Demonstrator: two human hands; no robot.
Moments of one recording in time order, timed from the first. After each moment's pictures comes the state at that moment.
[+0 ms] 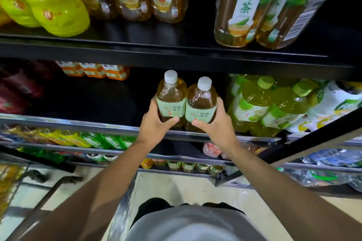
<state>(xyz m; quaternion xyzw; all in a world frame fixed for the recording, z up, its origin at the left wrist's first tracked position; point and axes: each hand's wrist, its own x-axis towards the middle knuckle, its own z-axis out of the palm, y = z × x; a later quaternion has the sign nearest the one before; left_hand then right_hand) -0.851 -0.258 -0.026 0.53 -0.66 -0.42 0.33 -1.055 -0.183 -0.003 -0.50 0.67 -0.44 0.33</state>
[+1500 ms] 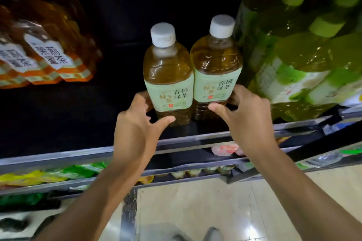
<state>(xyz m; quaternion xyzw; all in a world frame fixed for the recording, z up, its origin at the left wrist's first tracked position) -0.846 -0.282 -0.040 0.53 -0.72 -0.32 0.32 -1.044 -0.198 -0.030 -0.46 0.82 -0.34 0.09</state>
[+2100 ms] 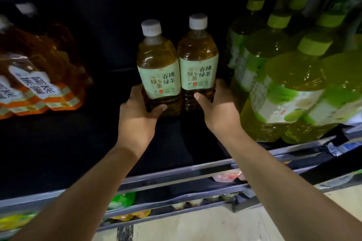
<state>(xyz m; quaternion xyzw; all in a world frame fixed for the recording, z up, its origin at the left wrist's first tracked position) -0.896 -0.366 -0.052 0.48 -0.74 -0.30 0.37 -1.063 -0.289 -0.053 -0.40 0.79 -0.45 0.11</state>
